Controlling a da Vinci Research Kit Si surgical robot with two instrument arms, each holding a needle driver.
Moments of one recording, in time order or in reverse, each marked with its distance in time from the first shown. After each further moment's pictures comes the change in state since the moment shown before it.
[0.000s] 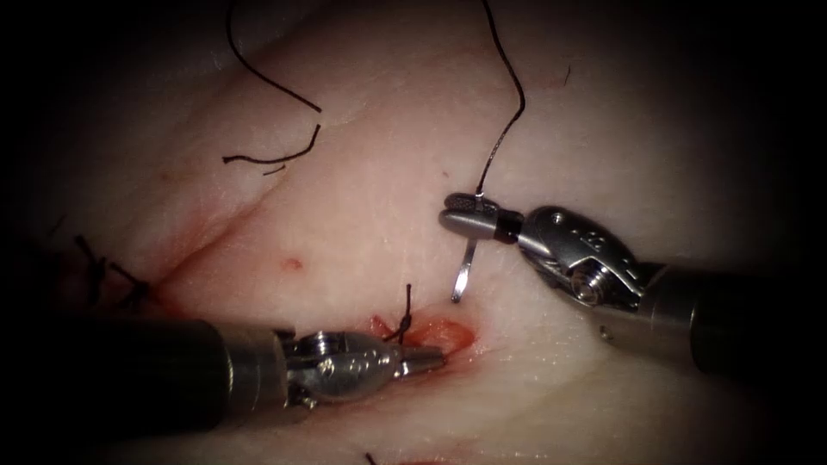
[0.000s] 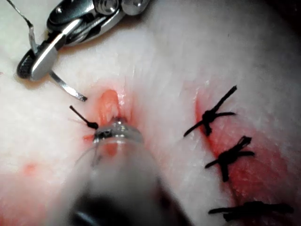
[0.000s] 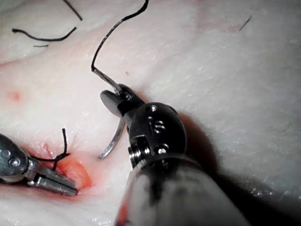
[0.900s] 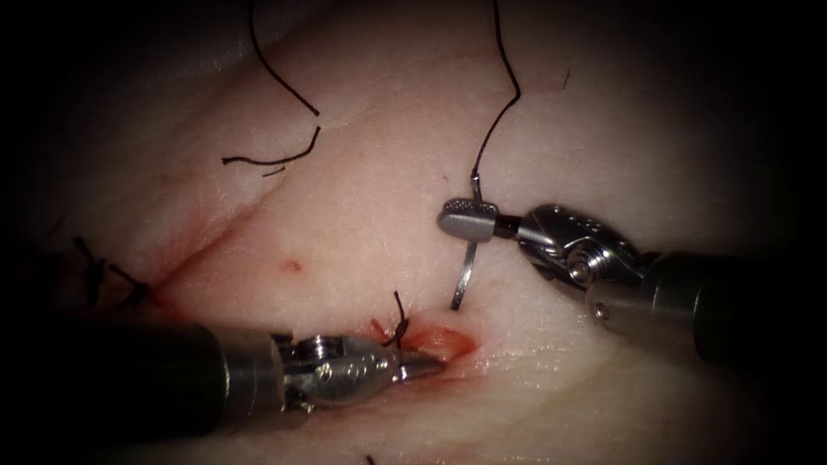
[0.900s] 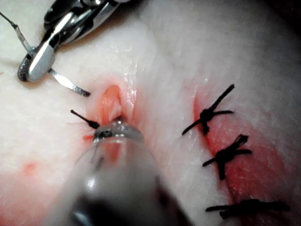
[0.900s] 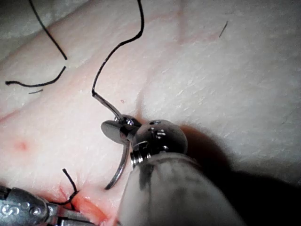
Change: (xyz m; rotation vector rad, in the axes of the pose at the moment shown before) right arm 0.000 -0.002 0.001 0.025 -0.048 0.387; left arm 0.000 0.000 0.000 0.005 -0.004 0.003
